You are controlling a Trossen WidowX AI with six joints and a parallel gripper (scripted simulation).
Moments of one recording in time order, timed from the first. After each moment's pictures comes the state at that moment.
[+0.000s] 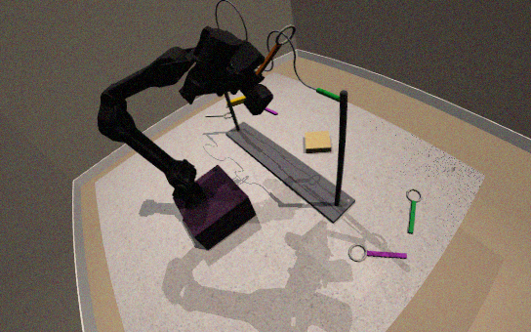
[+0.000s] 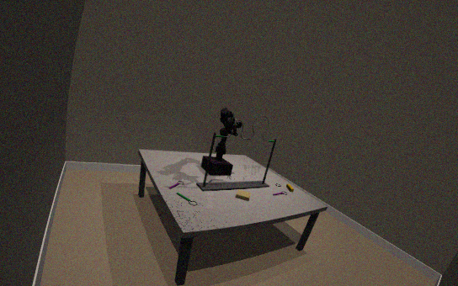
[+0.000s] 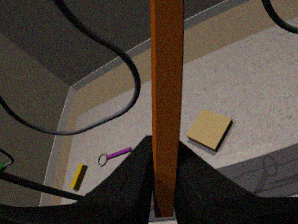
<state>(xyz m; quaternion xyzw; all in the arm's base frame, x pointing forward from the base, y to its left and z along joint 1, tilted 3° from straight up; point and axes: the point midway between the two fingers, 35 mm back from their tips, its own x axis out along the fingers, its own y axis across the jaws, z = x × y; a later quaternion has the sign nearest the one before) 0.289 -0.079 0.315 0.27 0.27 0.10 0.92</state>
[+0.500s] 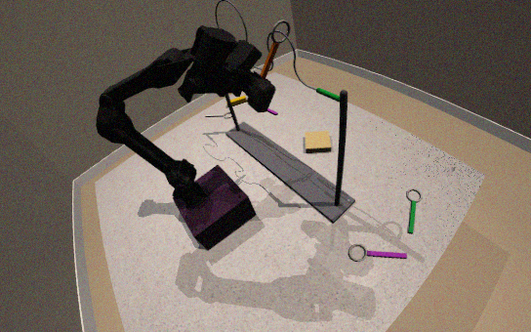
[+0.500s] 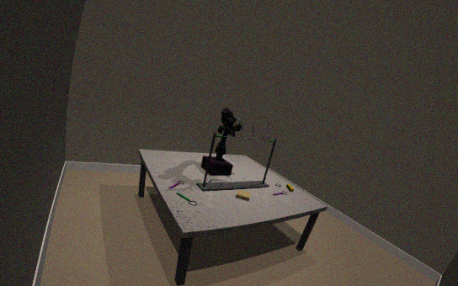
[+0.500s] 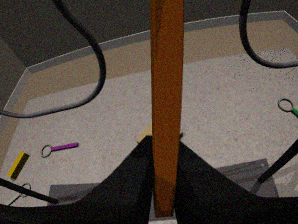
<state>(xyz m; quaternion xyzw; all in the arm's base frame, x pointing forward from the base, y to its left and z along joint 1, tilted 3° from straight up) 0.290 -0.096 0.307 0.11 0.27 0.05 0.95</state>
